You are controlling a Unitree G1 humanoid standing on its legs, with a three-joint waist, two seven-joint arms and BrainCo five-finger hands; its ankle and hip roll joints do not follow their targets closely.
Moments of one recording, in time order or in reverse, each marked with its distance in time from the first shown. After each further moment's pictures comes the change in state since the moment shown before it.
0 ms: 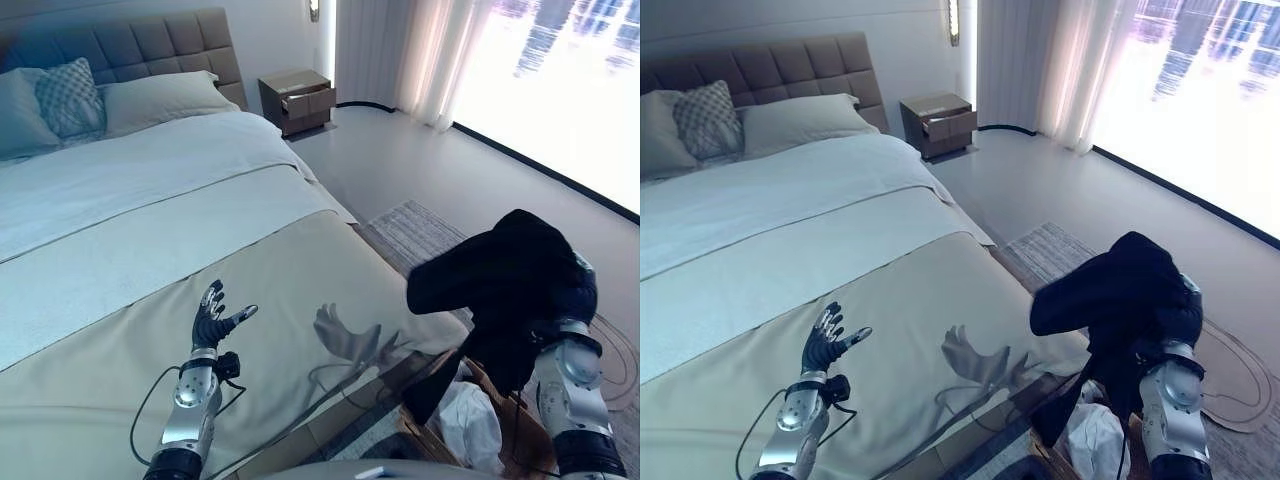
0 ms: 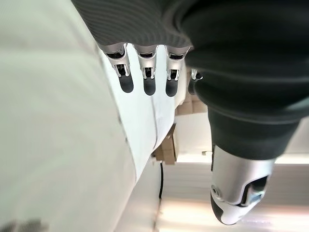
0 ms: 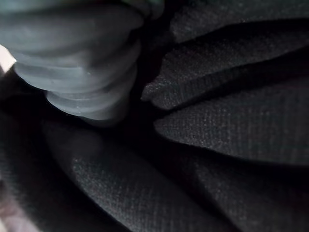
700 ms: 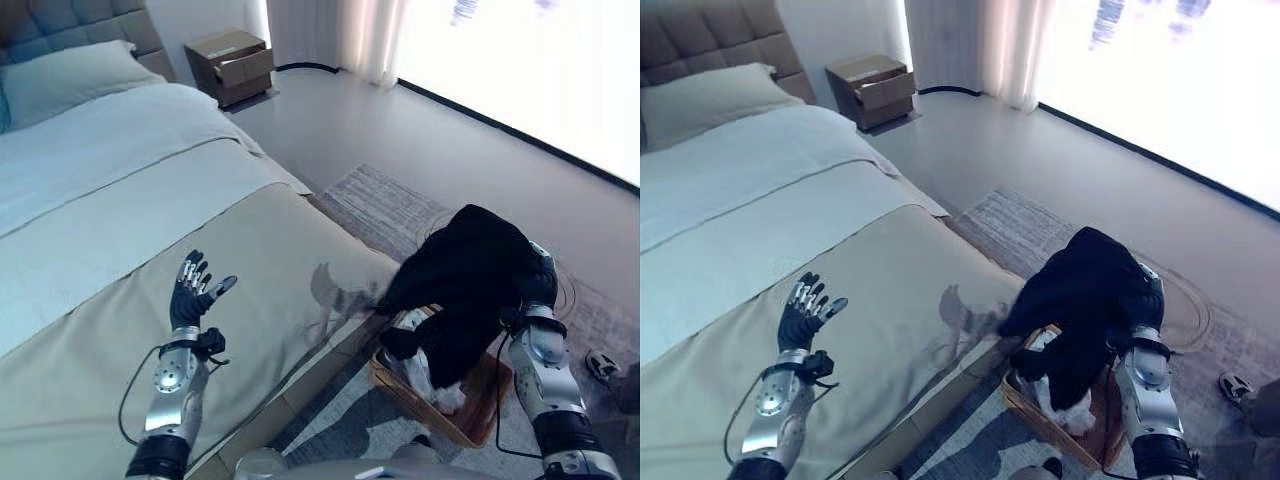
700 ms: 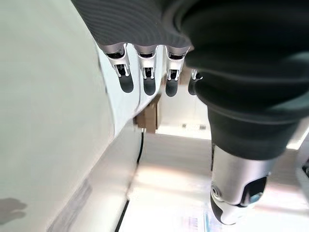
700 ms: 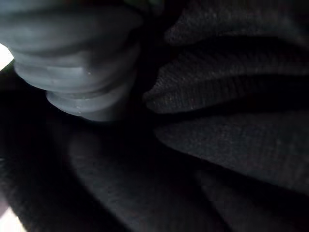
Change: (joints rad) left arm -0.041 0.013 0.034 -0.091 -0.148 -0.056 -0.029; right arm -0.097 -0.028 0.138 0.067 -0.143 0.081 -0.033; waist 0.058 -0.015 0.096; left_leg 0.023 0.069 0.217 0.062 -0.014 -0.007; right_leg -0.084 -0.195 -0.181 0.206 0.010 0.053
